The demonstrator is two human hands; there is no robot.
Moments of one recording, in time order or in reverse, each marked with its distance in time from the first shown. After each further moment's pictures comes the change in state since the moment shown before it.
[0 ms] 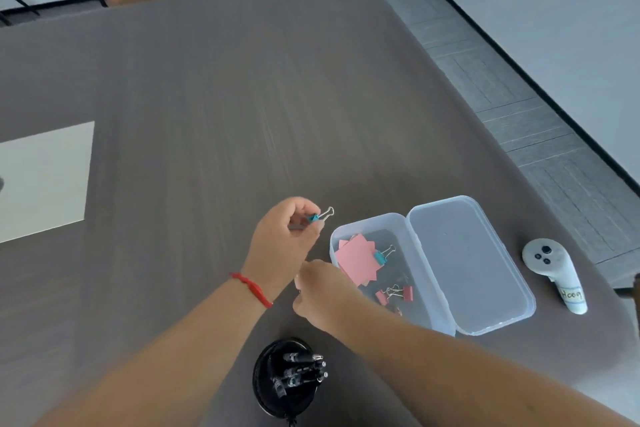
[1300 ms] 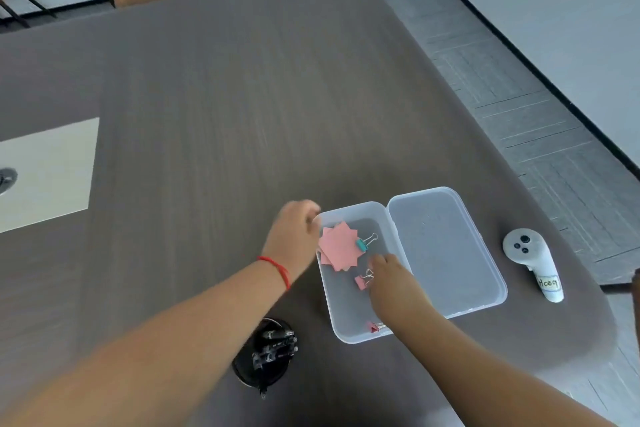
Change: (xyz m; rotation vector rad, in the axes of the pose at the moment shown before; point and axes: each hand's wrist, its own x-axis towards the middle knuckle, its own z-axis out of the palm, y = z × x) left_hand 0.002 -0.015 0.060 0.423 -0.022 0.009; right_hand -0.058 0.127 0.015 0.024 0.081 0.248
